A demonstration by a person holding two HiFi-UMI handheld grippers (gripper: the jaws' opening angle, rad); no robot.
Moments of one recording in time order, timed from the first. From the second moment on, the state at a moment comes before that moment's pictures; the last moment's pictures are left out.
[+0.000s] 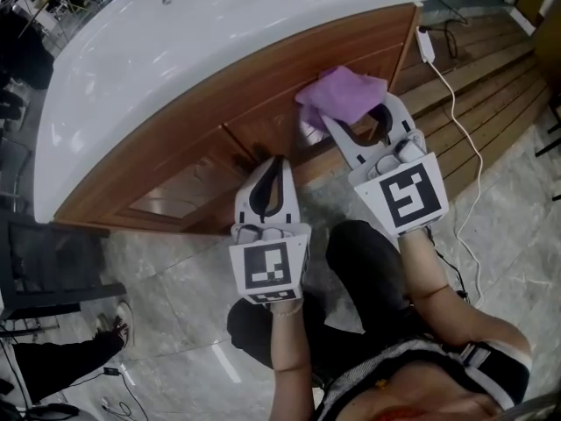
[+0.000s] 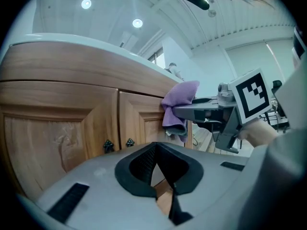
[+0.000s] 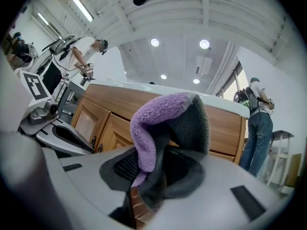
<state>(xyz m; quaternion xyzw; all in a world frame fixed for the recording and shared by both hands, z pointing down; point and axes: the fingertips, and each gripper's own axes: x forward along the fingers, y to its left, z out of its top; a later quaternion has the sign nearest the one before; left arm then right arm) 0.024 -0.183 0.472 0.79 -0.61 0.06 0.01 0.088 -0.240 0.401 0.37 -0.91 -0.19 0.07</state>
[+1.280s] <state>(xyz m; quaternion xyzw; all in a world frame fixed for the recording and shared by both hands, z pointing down) 0.037 -0.189 0.483 0.80 -0.60 0.07 0.02 0.184 -0.292 0.407 0.47 -0.86 -0.17 0.10</state>
